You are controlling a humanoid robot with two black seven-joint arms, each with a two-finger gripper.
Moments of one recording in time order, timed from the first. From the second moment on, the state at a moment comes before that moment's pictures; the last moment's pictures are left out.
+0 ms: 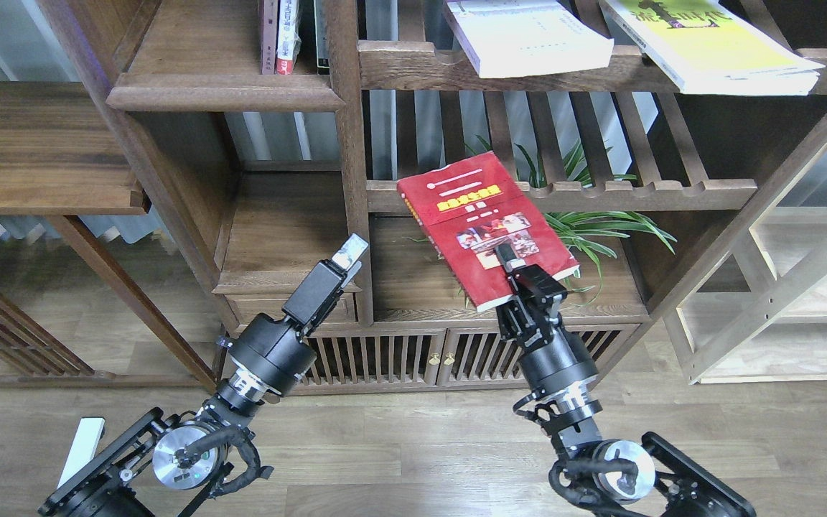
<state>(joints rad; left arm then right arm) -0.15 0.04 -0.93 -1.33 0.02 -0.49 -0.04 0.03 -0.12 0.87 1.32 0.43 0.58 0.18</state>
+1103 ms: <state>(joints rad) -0.17 0.20 -0.97 -1.36 -0.21 -0.49 0.14 0.12 -0.02 0.73 1.31 0.41 0.58 0.16</state>
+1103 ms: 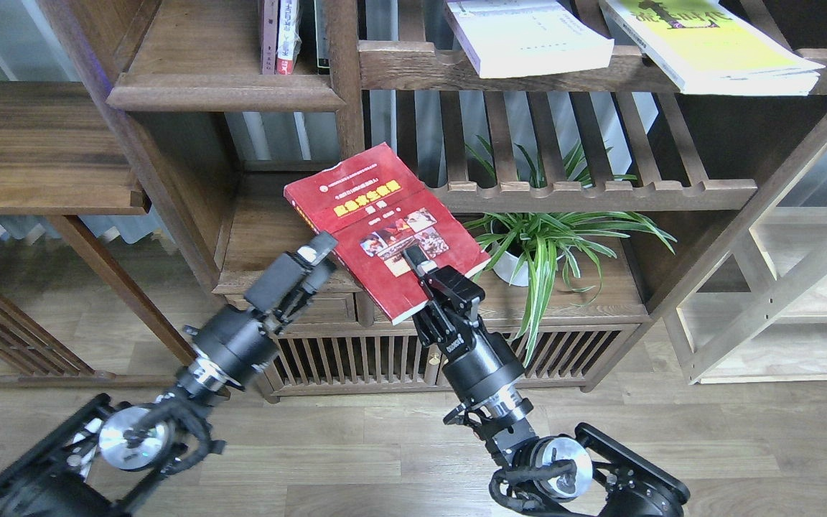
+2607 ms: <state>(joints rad) -0.24 0.26 -0.90 -1.35 -0.44 -0.49 0.26 0.13 0.01 0.64 1.30 0.36 0.58 0.12</state>
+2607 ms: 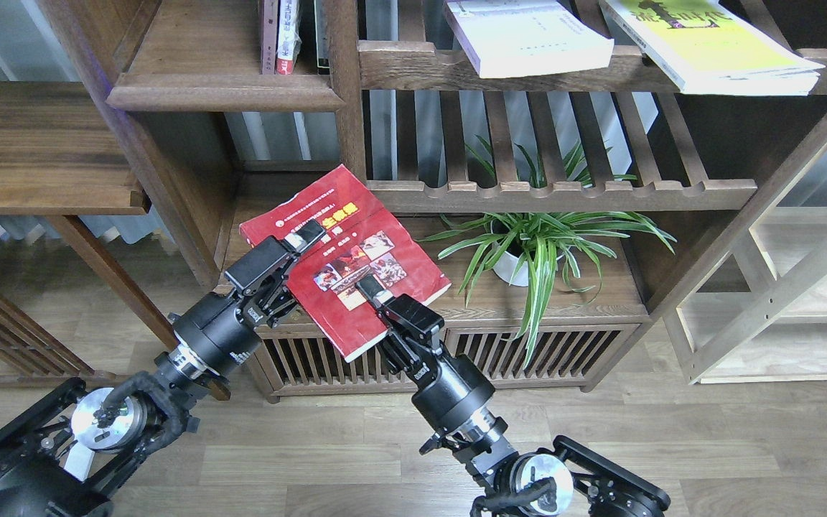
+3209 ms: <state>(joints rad) -0.23 0.26 -0.90 -1.36 -0.44 -0.49 0.25 0.13 0.02 0.63 1.31 0.34 0.58 0.12</state>
